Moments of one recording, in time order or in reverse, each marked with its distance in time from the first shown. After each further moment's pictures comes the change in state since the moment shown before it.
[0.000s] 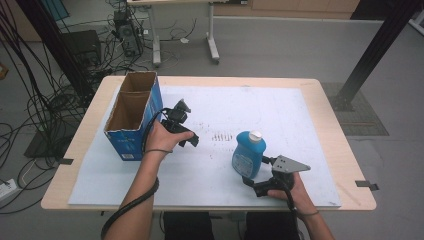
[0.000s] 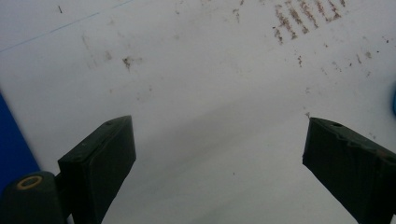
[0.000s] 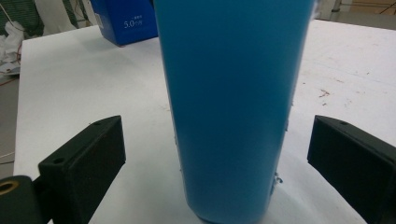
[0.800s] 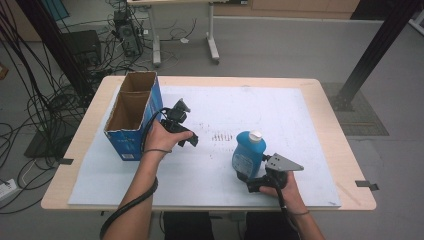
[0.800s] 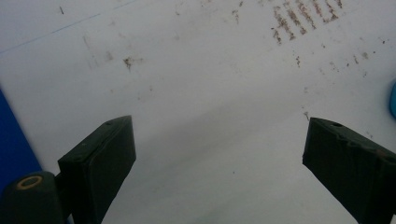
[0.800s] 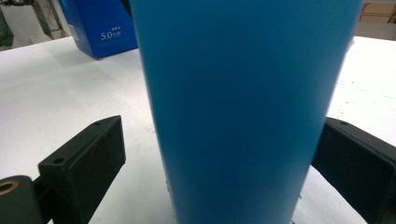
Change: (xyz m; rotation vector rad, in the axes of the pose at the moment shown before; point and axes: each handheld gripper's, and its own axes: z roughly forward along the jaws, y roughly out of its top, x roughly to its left) left arm 0.002 -0.001 -0.002 -0.003 -0.005 0.005; right arm 0.008 0.004 0.016 -0.033 -0.093 0.023
